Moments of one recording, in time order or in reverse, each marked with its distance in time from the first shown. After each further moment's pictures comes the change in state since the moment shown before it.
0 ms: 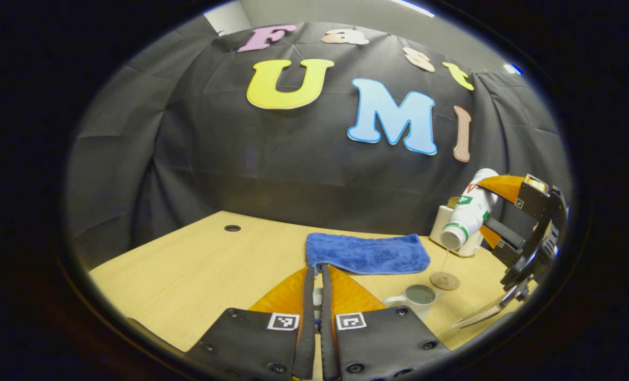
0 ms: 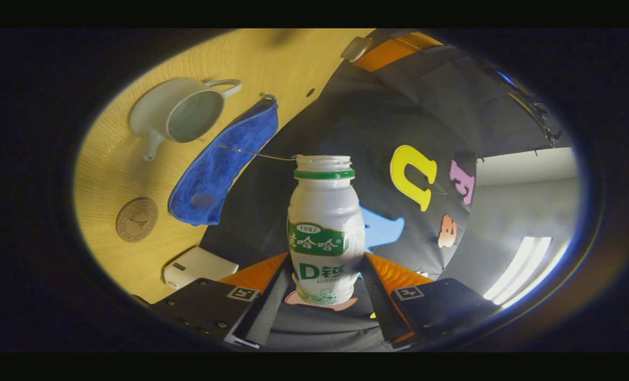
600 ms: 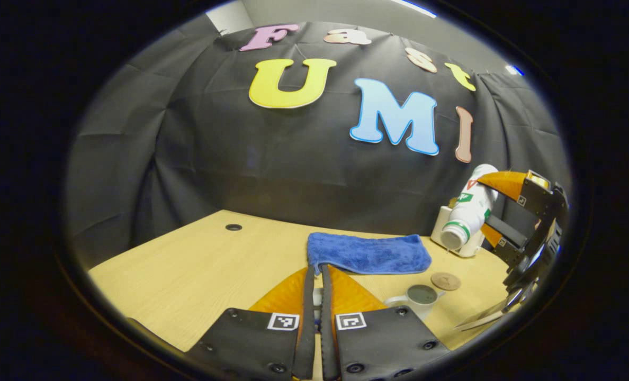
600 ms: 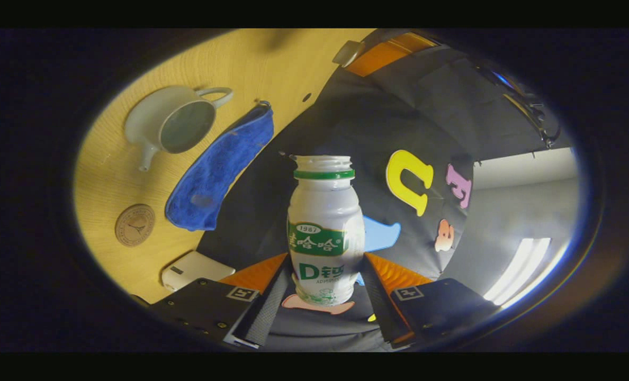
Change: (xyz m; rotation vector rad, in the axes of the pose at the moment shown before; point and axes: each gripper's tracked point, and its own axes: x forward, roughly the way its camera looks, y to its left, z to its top) left arm 0.000 0.001 0.000 -0.006 0.003 0.005; right arm -0.002 0.009 0.010 0.068 -0.015 0.022
